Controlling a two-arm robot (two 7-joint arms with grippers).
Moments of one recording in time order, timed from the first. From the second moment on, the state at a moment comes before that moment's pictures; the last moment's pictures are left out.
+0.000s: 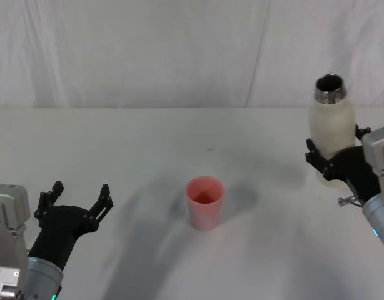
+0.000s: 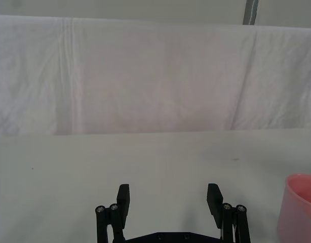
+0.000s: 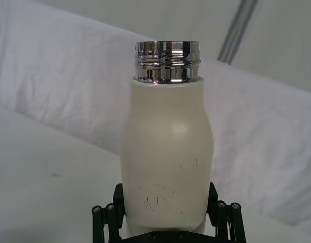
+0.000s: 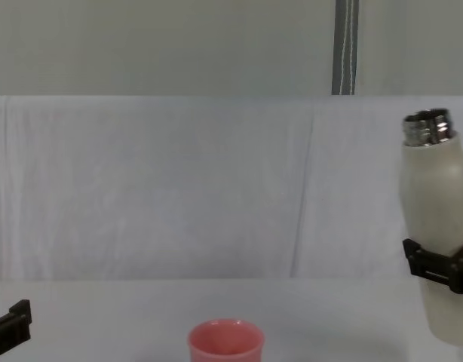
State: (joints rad) left arm 0.27 0.24 0.04 -1.85 -0.25 -0.02 -0.02; right arm 0.10 0.19 -0.16 -1.58 -0.12 -0.07 0.12
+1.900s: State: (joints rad) left arm 0.27 0.24 0.04 -1.85 -0.25 -0.02 -0.02; right arm 0.24 0.31 -0.52 -1.48 -0.85 0.04 0.01
